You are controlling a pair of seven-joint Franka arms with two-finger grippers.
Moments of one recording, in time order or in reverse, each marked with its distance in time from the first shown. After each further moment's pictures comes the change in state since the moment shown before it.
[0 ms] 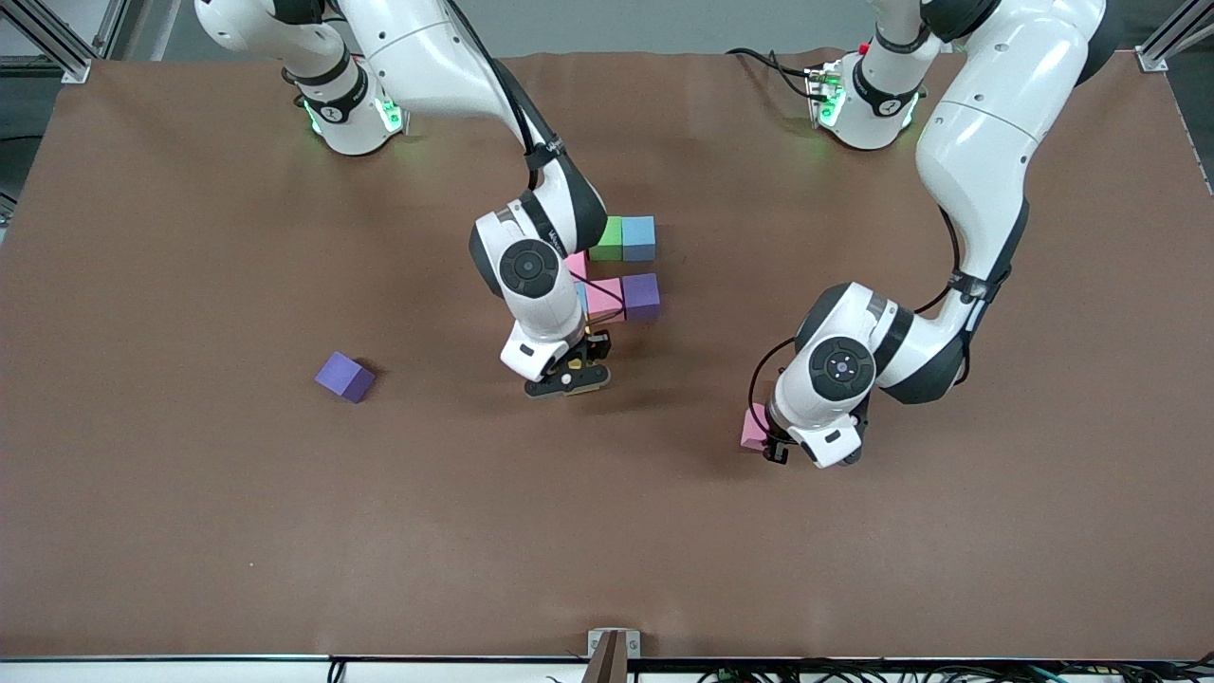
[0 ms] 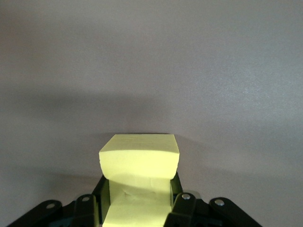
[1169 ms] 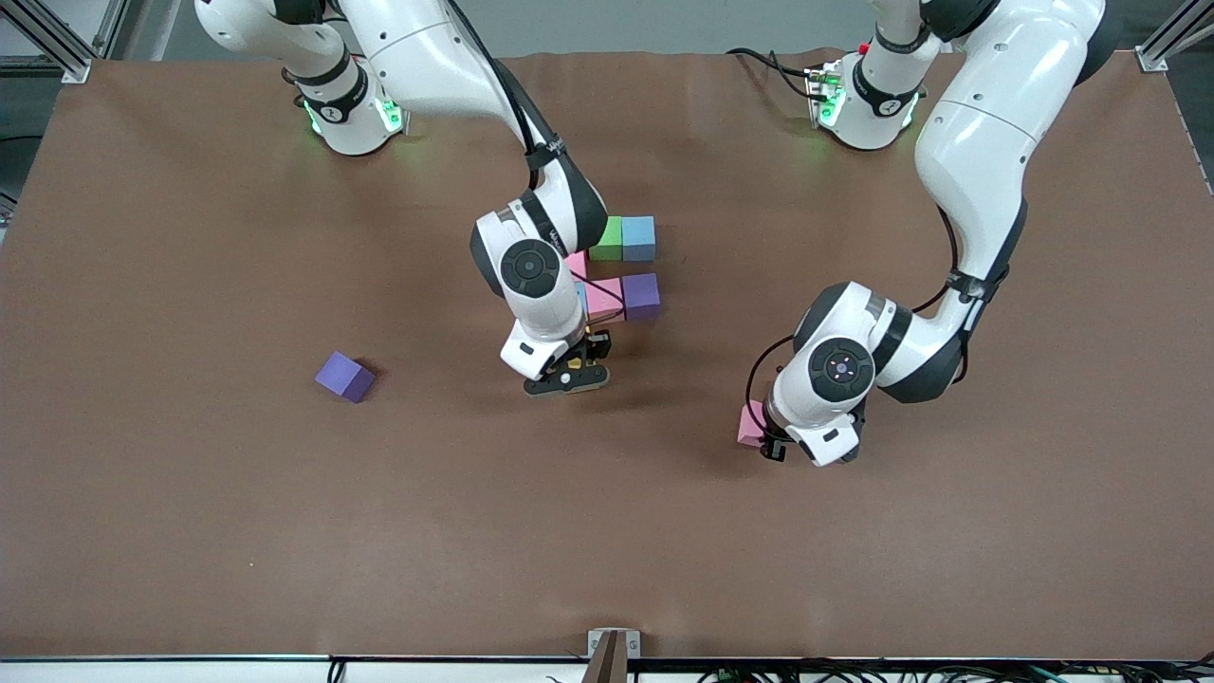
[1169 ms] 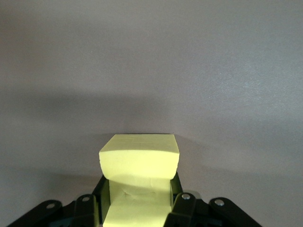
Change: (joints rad) left arm -0.001 0.000 -0.004 0.000 -0.023 -0.010 0.000; right arm 0.001 0.000 0.003 -0.006 0.000 0.001 0.016
